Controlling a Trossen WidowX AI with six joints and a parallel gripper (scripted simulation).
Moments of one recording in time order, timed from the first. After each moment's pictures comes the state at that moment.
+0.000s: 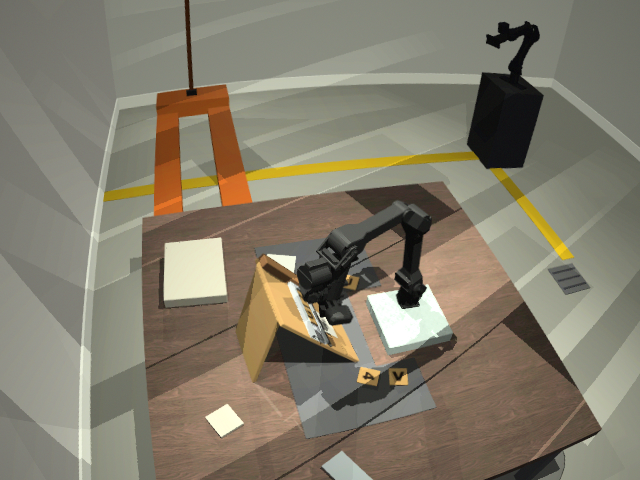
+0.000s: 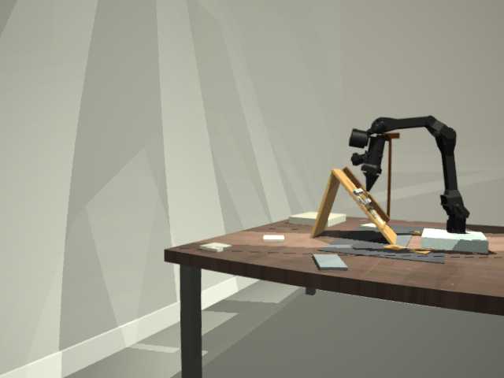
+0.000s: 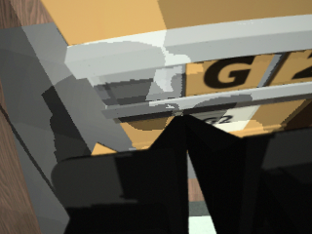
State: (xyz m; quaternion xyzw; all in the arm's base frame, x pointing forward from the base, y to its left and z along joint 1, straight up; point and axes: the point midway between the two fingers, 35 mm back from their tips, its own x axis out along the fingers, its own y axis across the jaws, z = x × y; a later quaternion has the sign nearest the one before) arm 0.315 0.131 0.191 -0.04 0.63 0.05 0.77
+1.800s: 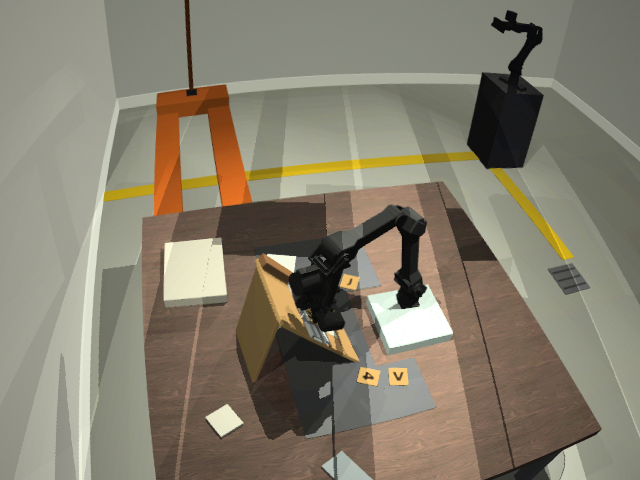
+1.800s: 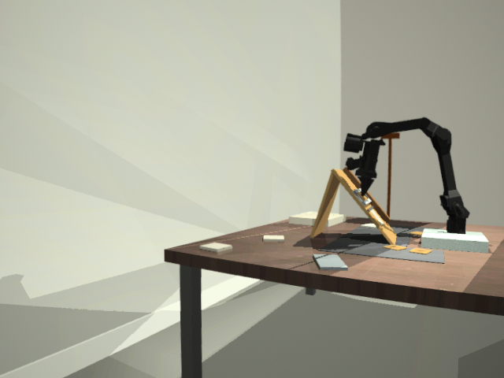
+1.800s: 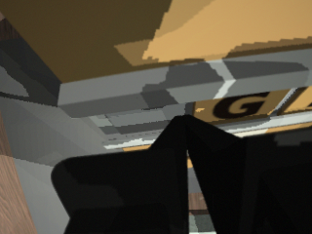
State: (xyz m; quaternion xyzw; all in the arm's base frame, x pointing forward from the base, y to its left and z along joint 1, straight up) arm 0.334 0.134 0.175 -0.04 0.63 0.05 0.77
